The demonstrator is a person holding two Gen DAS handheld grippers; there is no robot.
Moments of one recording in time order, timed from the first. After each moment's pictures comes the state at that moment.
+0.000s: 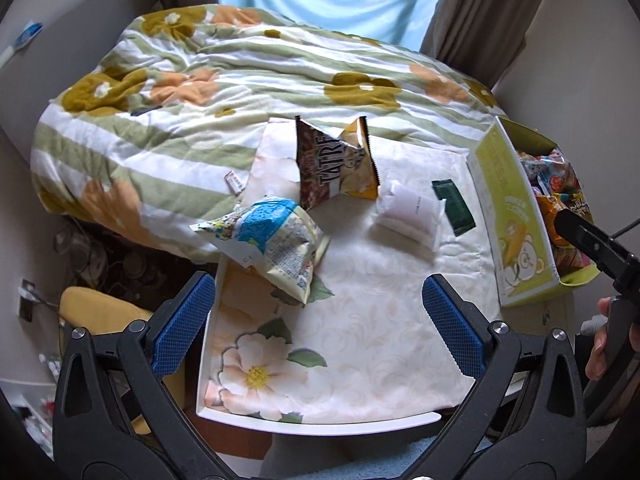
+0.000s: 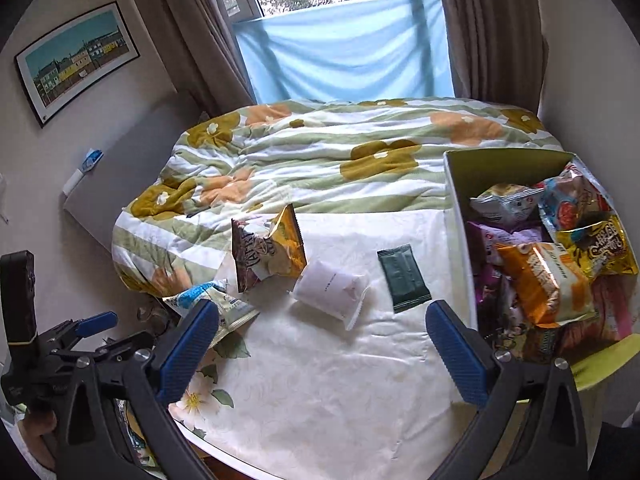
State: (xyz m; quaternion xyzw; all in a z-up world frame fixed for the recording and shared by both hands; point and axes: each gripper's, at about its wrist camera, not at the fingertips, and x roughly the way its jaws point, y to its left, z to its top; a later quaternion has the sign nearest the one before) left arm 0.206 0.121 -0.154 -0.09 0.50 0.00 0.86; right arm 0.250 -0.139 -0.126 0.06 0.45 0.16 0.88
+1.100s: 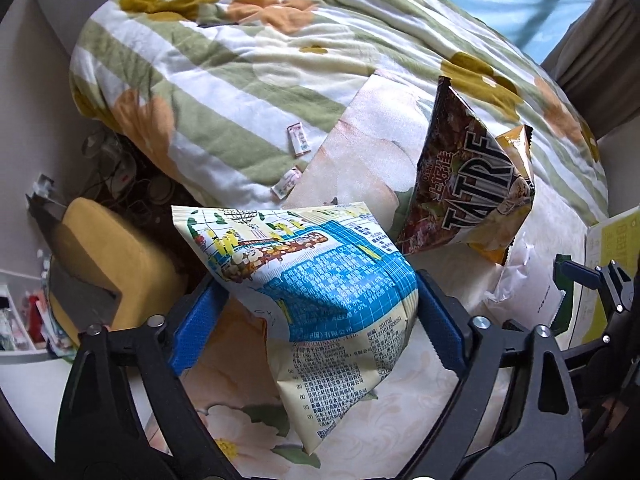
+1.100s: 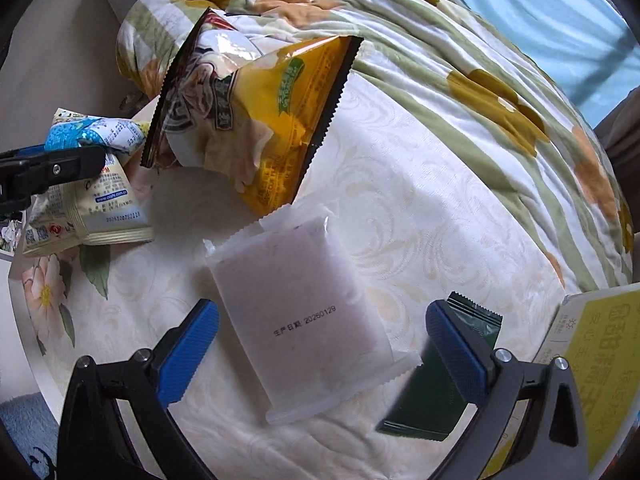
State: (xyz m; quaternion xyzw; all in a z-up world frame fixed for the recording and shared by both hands) left arm 0.312 0.154 -0.274 -0.18 0.56 0.16 0.79; right arm 0.390 -0.053 -0.301 -0.25 0.57 0.31 0.71
